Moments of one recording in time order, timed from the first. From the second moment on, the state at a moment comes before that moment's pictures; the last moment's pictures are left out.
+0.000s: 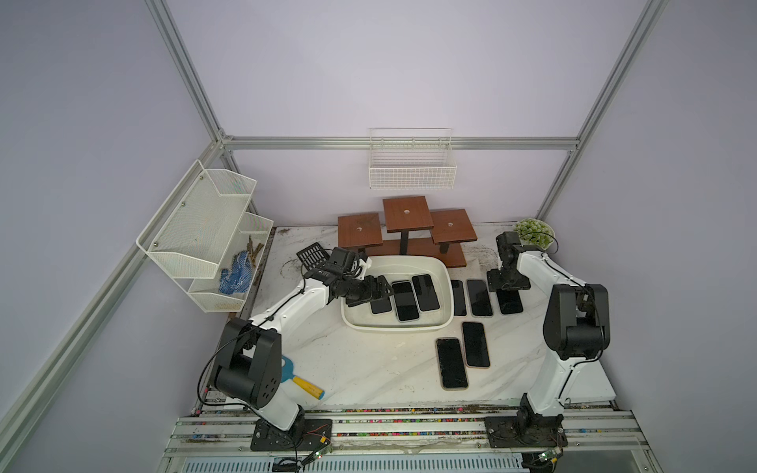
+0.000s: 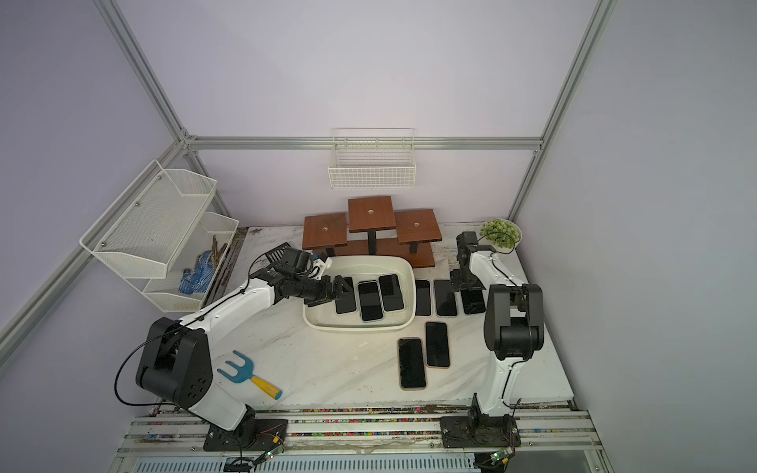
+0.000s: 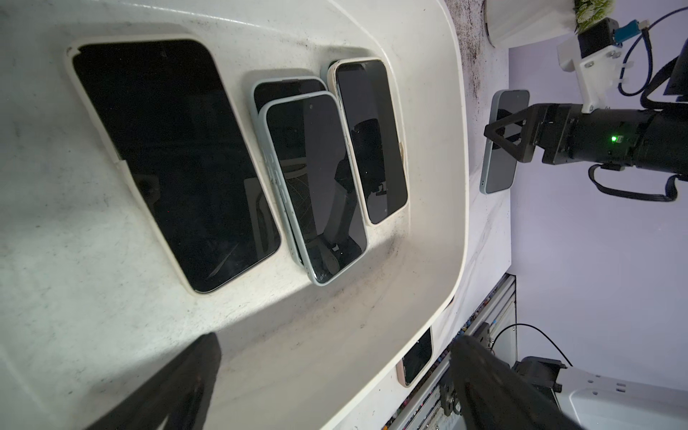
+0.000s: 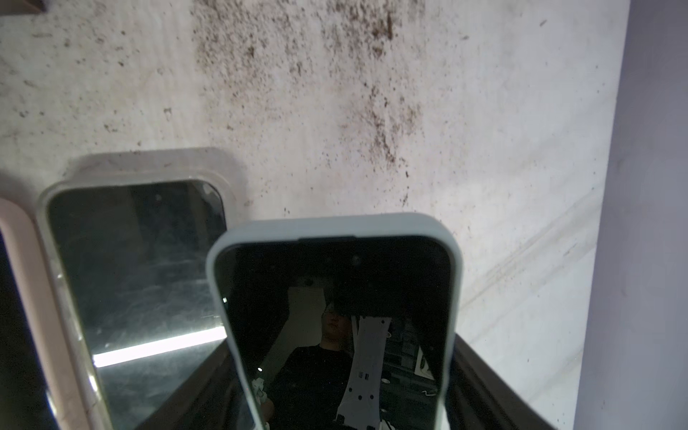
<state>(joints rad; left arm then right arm) -0.36 1.60 1.17 -0.52 0.52 -0.48 -0.01 1.92 1.45 -0.83 0.26 0.00</state>
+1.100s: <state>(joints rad) -0.33 1.52 1.14 -0.55 0.48 -0.49 -0.05 1.98 1.42 -0.76 0.17 0.00</state>
